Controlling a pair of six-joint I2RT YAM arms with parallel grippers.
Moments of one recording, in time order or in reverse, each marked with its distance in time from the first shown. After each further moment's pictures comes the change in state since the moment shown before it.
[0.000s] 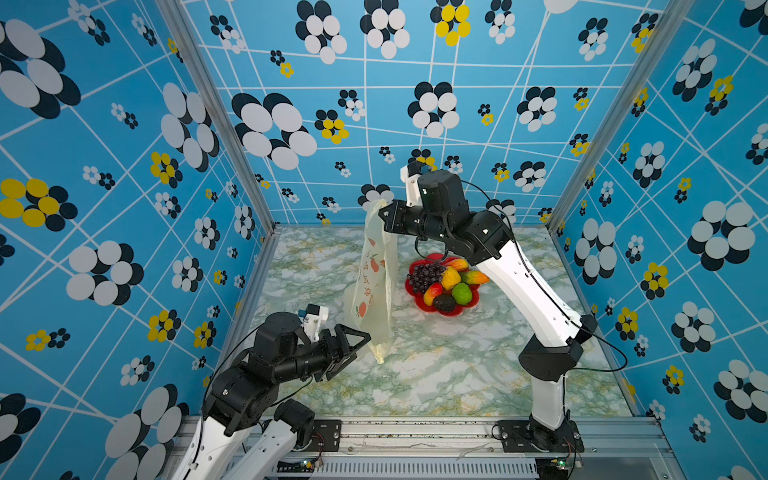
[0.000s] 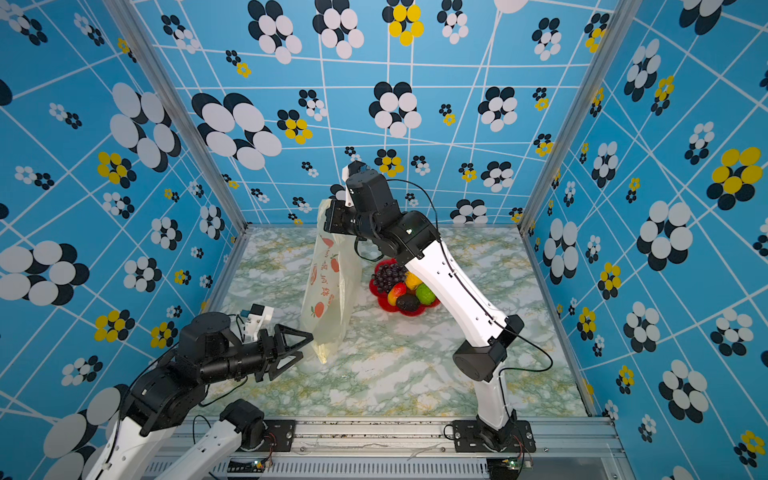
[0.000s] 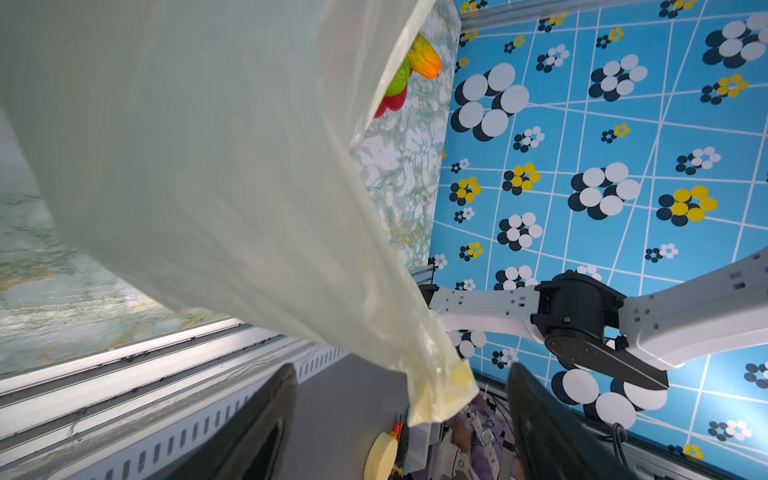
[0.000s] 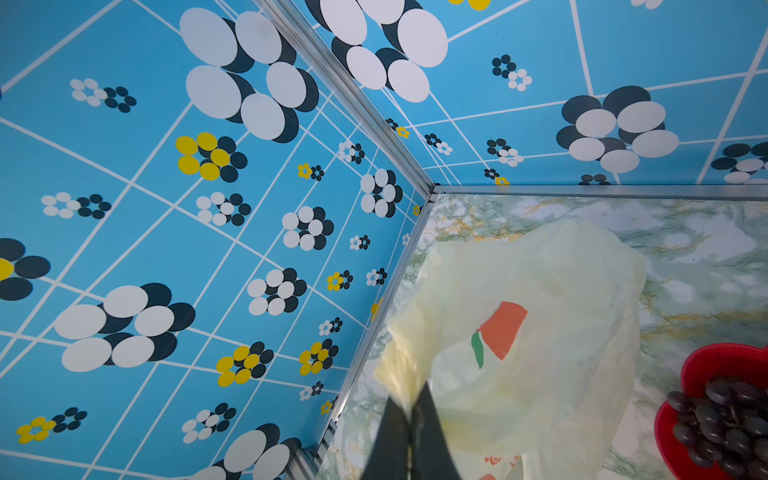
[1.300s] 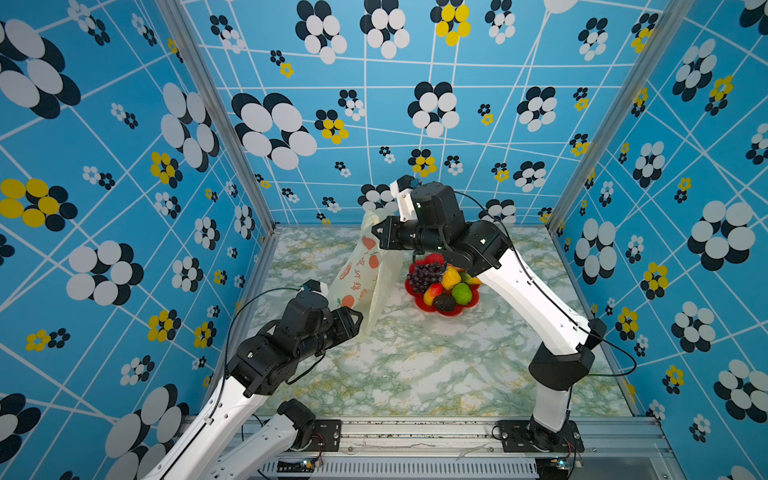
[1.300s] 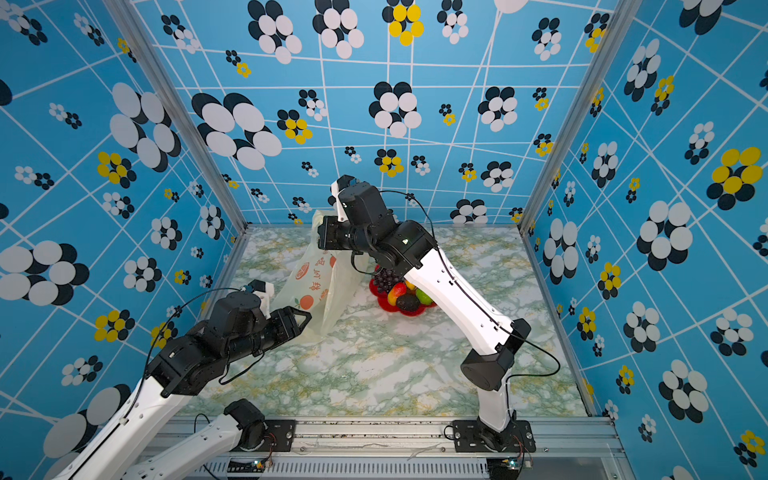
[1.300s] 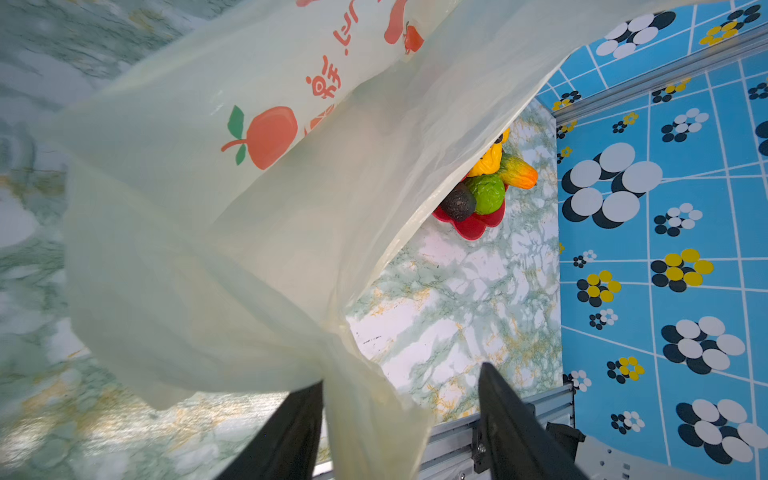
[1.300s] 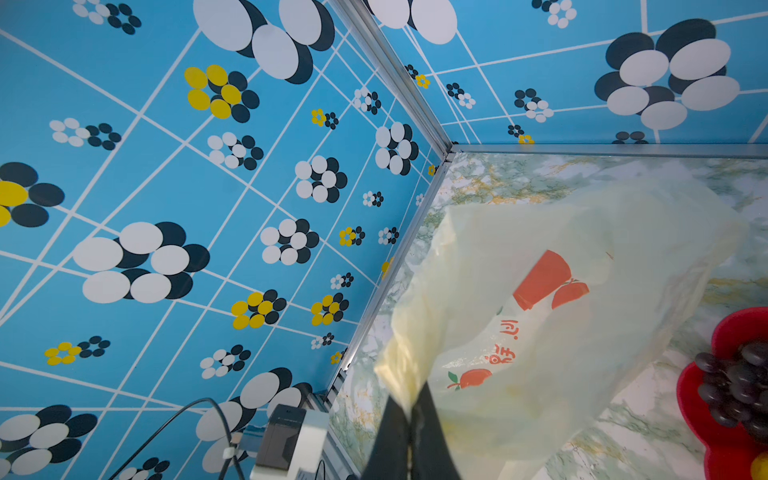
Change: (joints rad) left arm -0.039 0.206 0.061 0.006 -0.457 0.255; right arm 0.057 -0.113 -0.220 0.054 -0.051 -0.003
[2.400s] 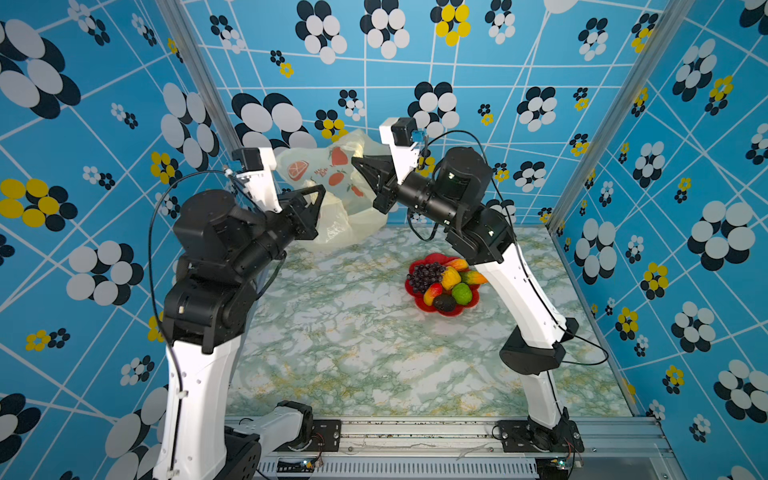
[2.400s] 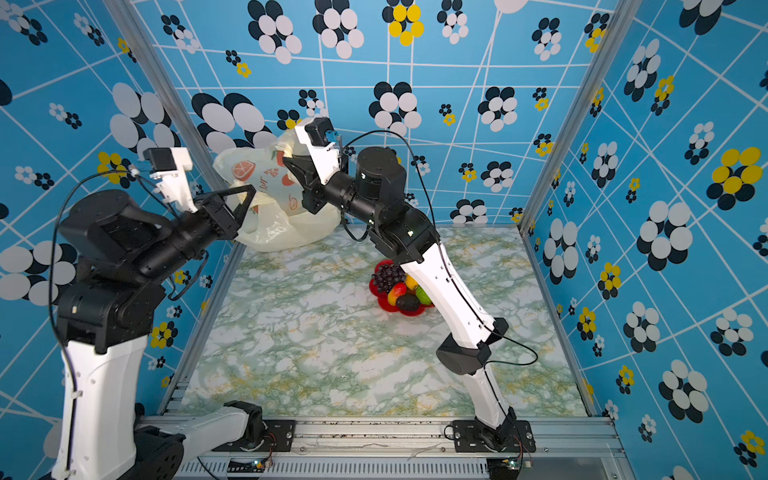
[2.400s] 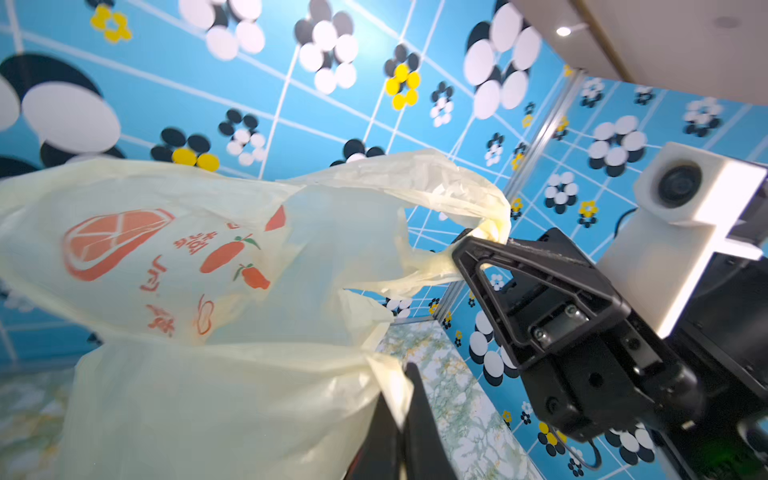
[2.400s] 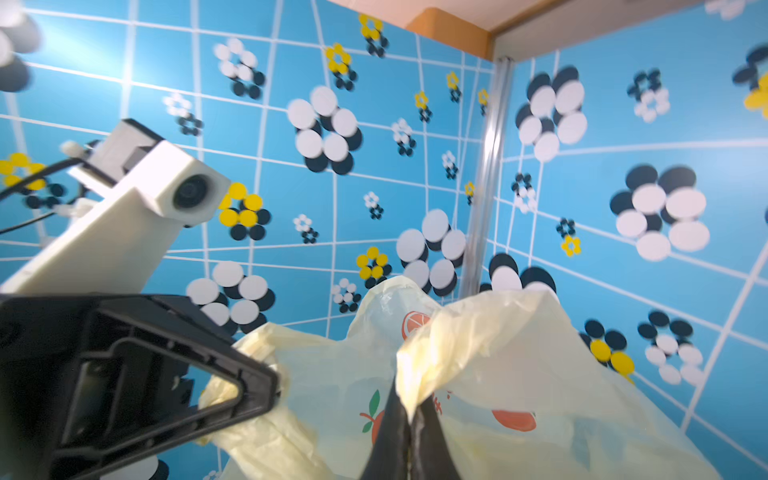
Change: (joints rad) left arm 0.302 0.314 0.974 0.179 0.236 0.546; right arm 0.030 0.103 0.435 0.398 -0.211 -0.744
